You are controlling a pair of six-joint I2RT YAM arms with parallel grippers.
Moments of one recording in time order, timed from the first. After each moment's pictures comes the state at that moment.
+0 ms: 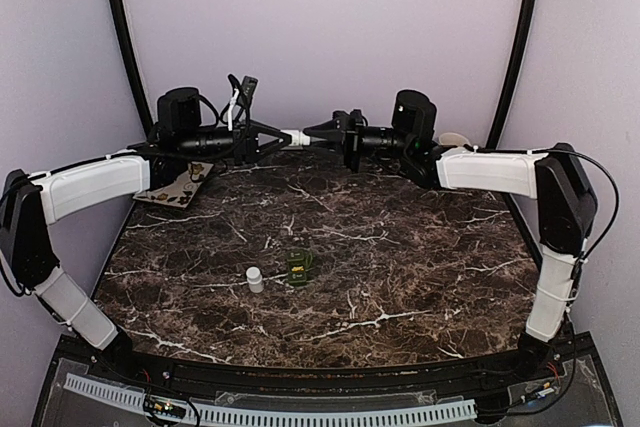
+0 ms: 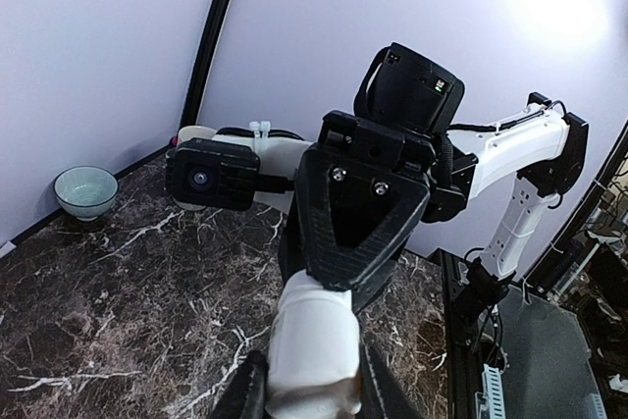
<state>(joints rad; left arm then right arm) -0.50 1.54 1.20 0.22 0.83 -0.26 0.67 1.89 1.43 0.57 -0.92 1.74</state>
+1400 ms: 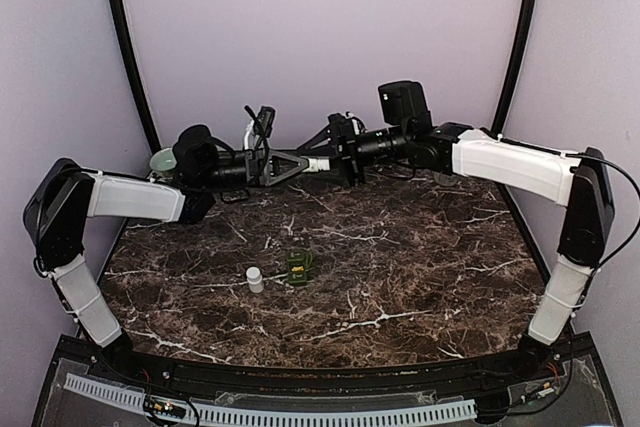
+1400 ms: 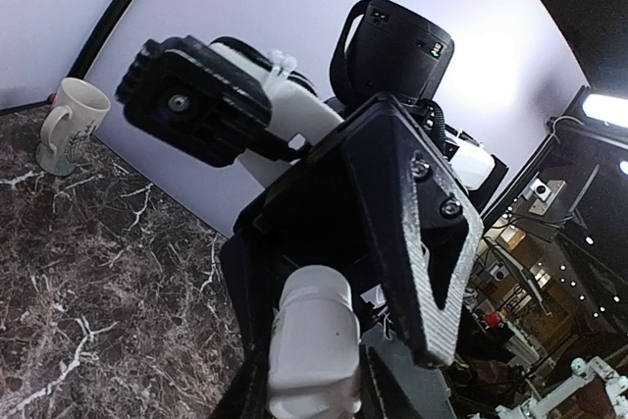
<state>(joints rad) -0.56 1.72 1.01 0.89 0.98 -0.86 0.73 1.78 1.53 -0.09 -0.84 1.22</state>
